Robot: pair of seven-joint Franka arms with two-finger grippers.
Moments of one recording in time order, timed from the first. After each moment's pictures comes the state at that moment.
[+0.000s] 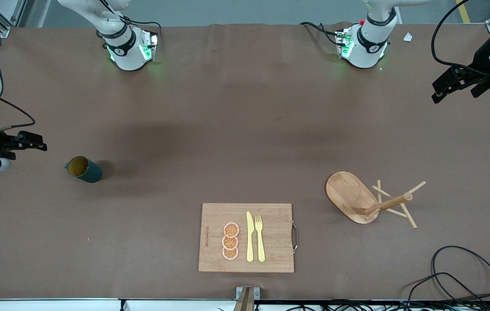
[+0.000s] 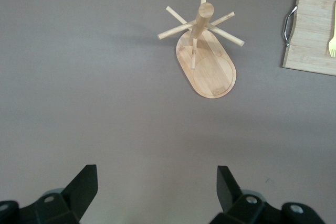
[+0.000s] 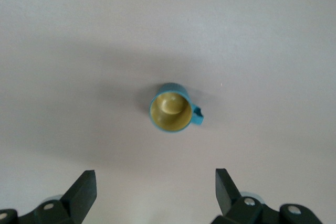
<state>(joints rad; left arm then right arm) -0.01 -0.14 -0.09 -1.68 0.01 1.59 -0.23 -0.04 0.16 -0.09 -1.65 0.01 1.68 -0.35</state>
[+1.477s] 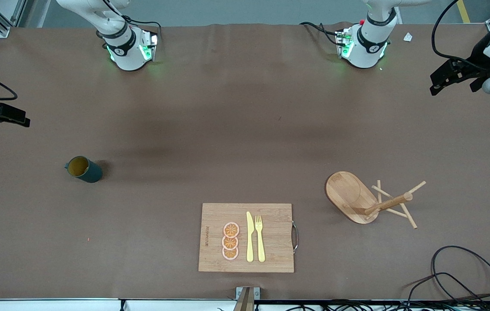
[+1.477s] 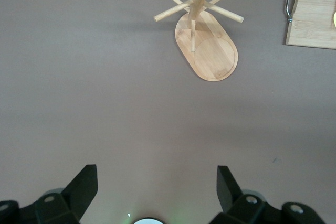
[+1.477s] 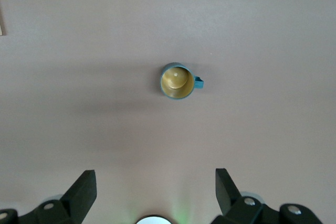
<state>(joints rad) -0.01 -0.15 -0.10 -1.67 0.01 1.53 -0.17 0.00 0.13 -0.09 -1.42 -0.02 1.41 -0.09</state>
